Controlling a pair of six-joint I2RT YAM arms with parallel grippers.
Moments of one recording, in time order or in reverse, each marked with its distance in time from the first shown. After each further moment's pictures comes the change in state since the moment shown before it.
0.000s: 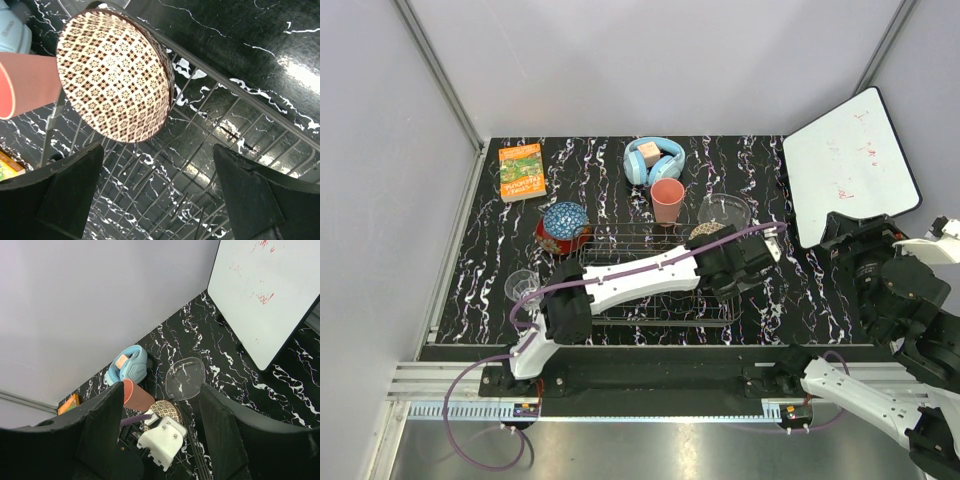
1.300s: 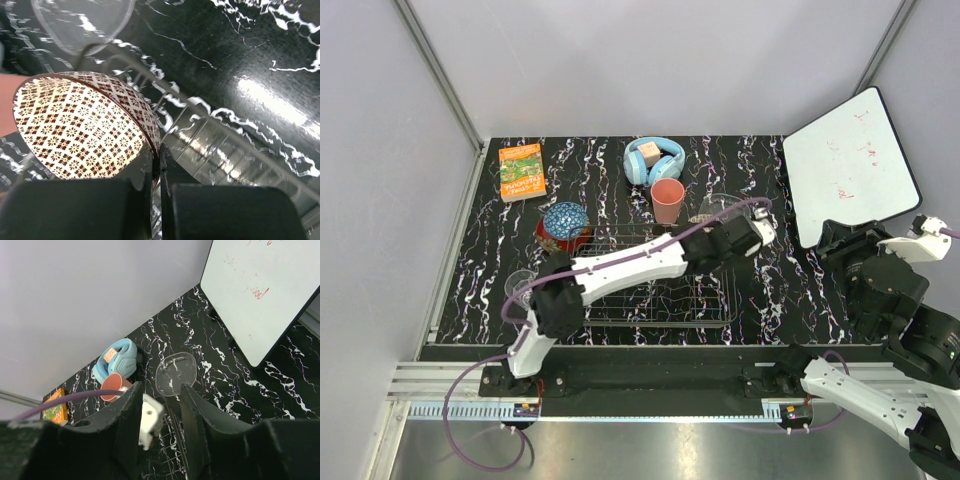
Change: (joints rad) left arm 0.077 -0.023 -0.102 0.196 0.138 -0.015; right arm 0.000 0.000 -0.061 0.008 -0.002 -0.011
